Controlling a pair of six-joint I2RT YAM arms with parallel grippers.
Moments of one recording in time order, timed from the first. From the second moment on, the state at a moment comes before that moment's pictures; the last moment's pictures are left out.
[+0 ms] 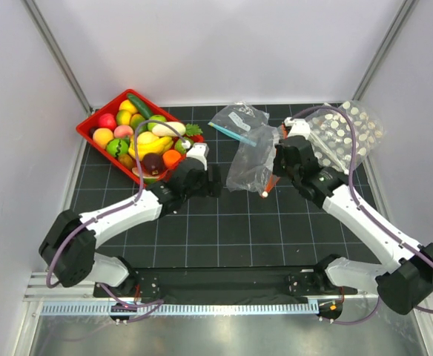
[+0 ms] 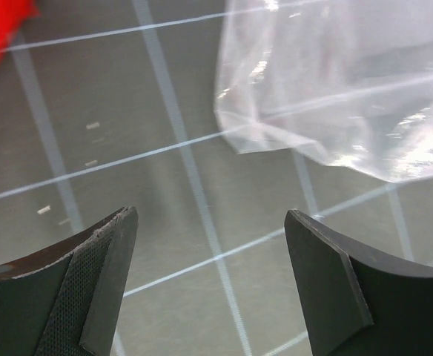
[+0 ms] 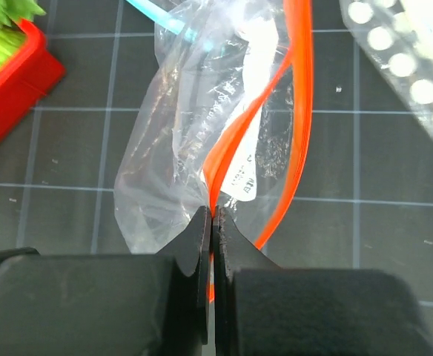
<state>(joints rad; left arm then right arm) -0.77 1.39 0.87 -0.10 -0.23 -0.50 0.53 1.14 1.01 -0.43 0.35 0.38</state>
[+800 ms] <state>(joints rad) -0.77 1.56 0.86 0.06 -0.01 -0.44 0.84 1.43 1.40 -0.77 0.58 0.34</state>
